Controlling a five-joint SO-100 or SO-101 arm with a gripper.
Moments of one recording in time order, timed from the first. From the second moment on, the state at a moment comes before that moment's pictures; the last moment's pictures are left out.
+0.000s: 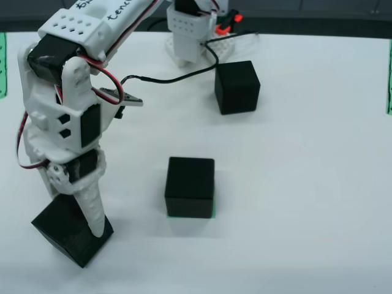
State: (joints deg) arm 21.4 54.3 55.5 72.3 -79.9
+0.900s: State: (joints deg) arm 13.4 87.5 75.5 81.1 -79.8
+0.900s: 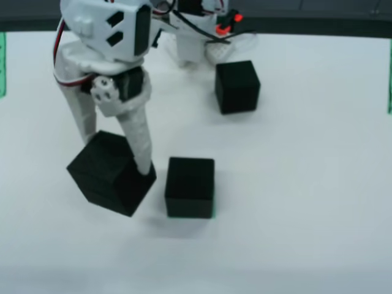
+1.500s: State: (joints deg) arm -1.5 96.4 88.2 81.9 -82.0
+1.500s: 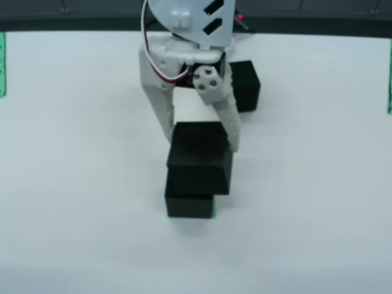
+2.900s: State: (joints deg) arm 1.9 98.3 95.4 74.0 -83.1
